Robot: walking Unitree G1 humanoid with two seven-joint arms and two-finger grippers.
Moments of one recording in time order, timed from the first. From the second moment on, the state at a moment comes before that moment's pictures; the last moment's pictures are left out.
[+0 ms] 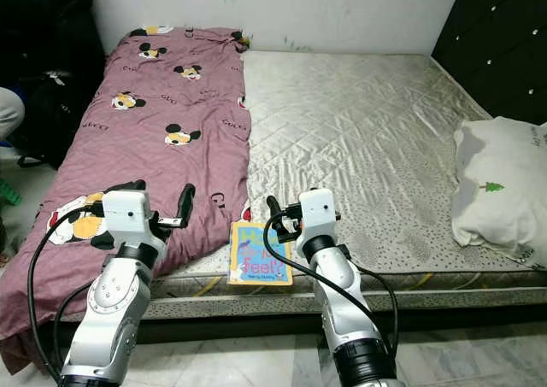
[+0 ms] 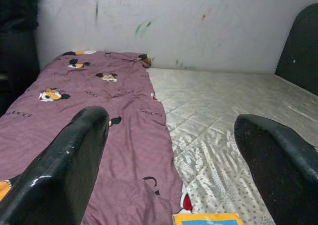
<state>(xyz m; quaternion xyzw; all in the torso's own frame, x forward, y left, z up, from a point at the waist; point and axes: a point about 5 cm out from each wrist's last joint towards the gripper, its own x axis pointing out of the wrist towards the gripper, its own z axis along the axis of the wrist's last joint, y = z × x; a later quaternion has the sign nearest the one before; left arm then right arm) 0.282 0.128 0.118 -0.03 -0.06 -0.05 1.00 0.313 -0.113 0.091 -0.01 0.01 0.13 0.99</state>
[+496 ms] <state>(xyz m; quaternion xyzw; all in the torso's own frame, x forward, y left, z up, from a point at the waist) 0.281 0.124 0.121 -0.04 -0.07 -0.07 0.99 0.314 -0.114 0.092 -0.02 0.01 0.13 0.99</state>
